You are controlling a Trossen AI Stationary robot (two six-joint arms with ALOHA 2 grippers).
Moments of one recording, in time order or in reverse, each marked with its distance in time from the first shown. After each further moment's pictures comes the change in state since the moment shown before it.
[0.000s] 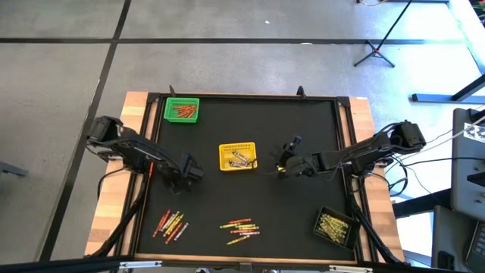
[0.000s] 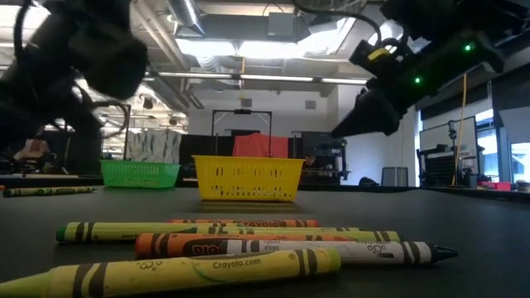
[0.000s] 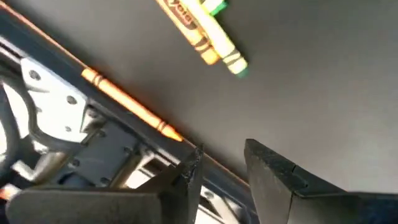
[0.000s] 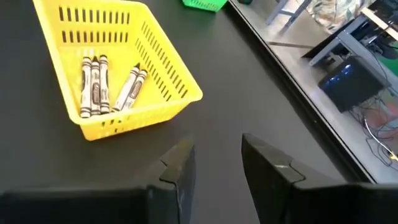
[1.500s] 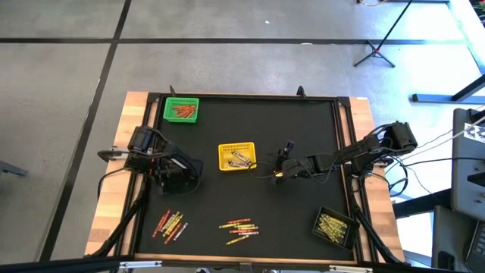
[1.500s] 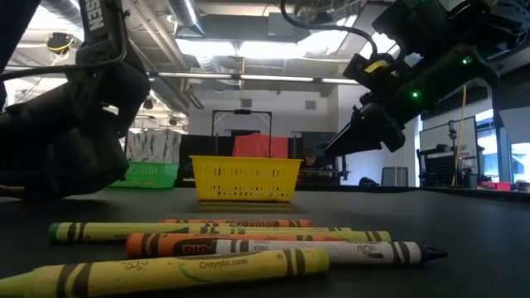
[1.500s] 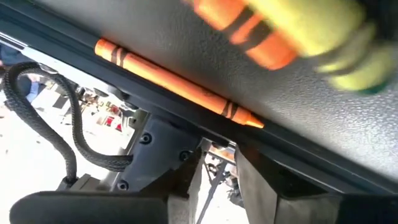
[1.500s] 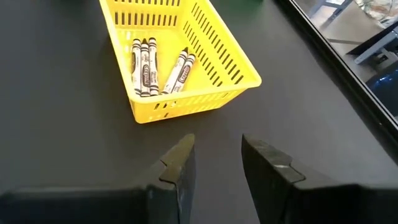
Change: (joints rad) left arm 0.061 0.475 -0.052 -0.064 -0.024 0.367; right arm 0.001 0.103 0.000 0.081 -0.149 0.011
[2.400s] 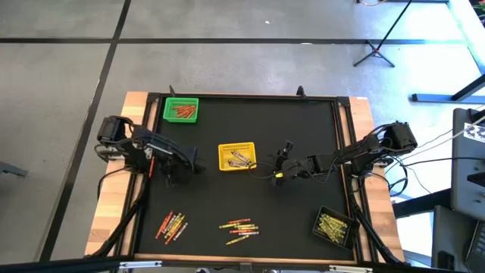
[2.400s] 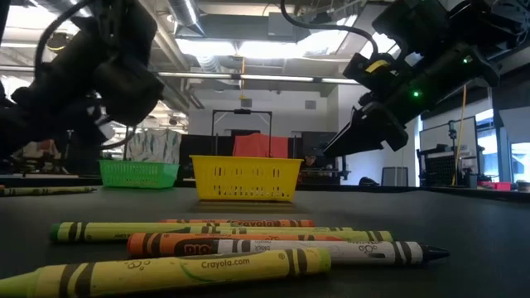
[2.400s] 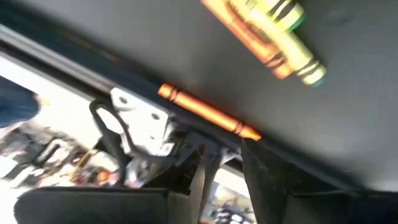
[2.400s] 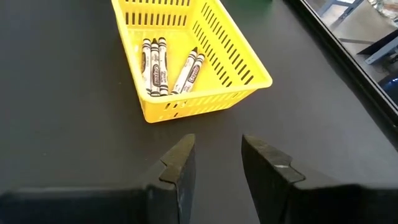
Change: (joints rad) left arm 0.082 -0.368 0.085 -0.081 -0.124 -0.012; right arm 0.000 0.000 0.000 0.000 -0.035 0.000
